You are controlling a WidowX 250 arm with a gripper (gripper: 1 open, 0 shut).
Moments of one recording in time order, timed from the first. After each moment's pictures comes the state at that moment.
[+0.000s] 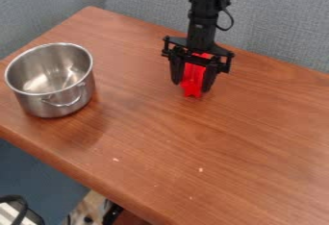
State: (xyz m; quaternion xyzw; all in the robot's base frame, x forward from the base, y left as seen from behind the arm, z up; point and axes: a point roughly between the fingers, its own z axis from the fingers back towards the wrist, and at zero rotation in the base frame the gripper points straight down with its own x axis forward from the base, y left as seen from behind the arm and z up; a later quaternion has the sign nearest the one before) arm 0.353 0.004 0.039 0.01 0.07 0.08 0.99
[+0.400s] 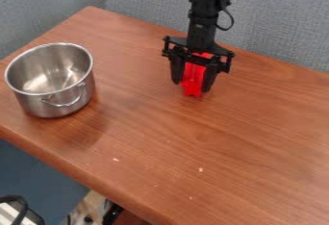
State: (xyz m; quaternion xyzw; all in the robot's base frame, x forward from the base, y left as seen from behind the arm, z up) arm 0.355 0.003 0.039 0.01 0.07 0.08 0.99
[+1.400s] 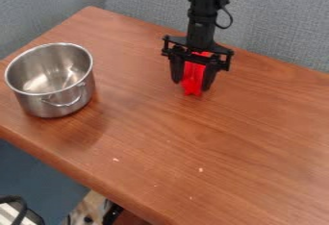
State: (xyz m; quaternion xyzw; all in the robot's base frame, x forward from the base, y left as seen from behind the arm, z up) arm 0.357 0.005 0.038 0.01 0.07 0.09 0.99
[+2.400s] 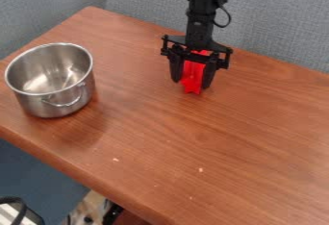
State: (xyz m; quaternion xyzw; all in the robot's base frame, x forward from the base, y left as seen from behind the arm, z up) arm 0.360 0.009 0.036 0.01 0.07 0.10 0.99
